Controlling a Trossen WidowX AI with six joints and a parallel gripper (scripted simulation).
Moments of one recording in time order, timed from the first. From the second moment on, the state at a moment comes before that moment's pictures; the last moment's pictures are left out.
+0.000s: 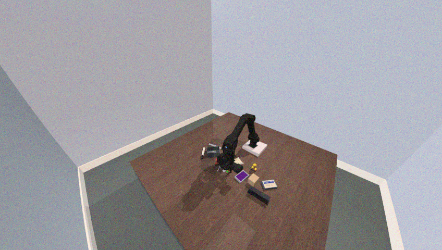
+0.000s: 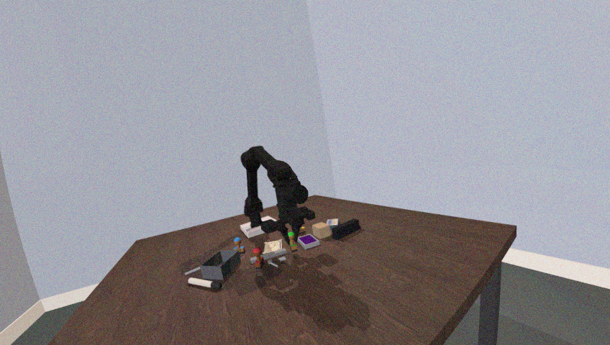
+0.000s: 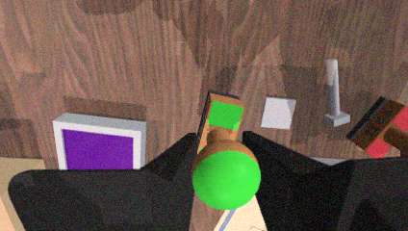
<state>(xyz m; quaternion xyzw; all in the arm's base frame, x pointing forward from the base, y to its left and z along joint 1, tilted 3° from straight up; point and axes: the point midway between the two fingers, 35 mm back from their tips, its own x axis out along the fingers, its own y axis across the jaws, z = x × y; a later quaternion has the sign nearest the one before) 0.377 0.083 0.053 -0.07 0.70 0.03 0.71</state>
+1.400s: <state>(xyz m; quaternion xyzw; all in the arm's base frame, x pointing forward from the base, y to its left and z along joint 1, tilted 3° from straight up) 0.377 0.084 0.074 -0.07 0.70 0.03 0.71</state>
